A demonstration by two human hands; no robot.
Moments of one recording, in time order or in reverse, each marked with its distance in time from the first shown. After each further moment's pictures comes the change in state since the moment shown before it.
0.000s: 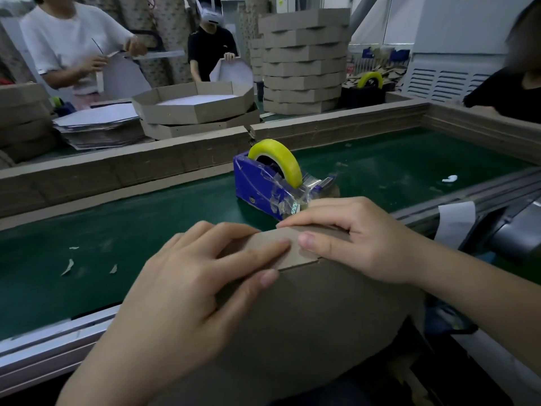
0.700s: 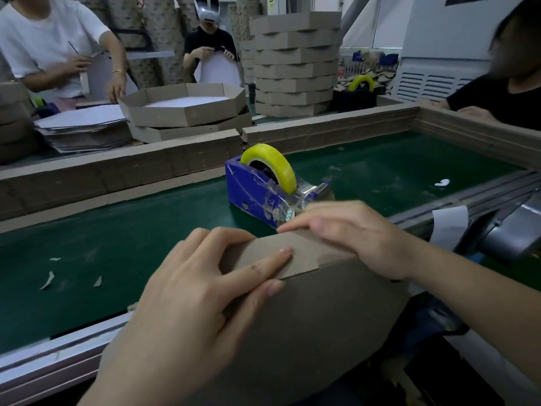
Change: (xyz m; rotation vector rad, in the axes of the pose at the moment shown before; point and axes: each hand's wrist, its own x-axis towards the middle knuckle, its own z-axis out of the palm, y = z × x) left_hand 0.006 -0.001 0.014 0.097 0.015 -0.017; right_hand 0.010 0.027 -0.003 0.153 -0.030 -0.067
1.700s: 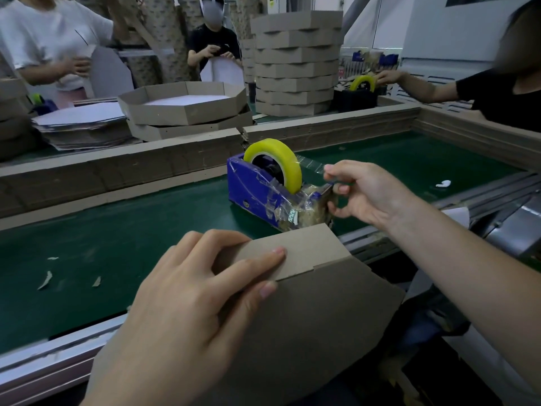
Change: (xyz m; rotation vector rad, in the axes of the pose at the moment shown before) left_hand -0.004 -0.002 0.000 -0.037 0.055 -0.037; right_hand 0.048 0.045 -0.026 0.820 0.530 0.621
